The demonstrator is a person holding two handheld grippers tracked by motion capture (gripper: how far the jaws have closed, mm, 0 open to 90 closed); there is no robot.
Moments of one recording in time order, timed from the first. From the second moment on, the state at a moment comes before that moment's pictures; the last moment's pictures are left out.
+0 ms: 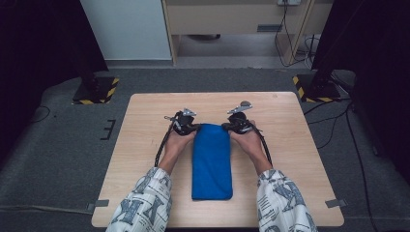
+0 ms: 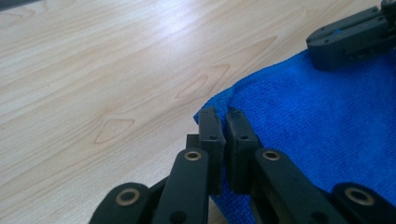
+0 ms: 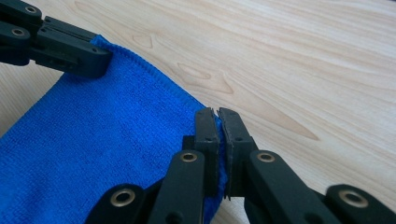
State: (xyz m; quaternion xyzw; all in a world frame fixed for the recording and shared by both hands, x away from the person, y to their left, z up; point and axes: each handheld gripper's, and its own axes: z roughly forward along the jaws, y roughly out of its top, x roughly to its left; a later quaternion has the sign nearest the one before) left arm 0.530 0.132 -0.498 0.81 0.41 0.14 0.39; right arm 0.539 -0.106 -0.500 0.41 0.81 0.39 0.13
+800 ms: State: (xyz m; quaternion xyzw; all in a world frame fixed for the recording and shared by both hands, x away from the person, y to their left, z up) left arm 0.523 0.134 -0.470 0.81 0.39 0.16 0.41; right arm 0.538 -0.109 -0.477 0.41 0.80 0.41 0.15
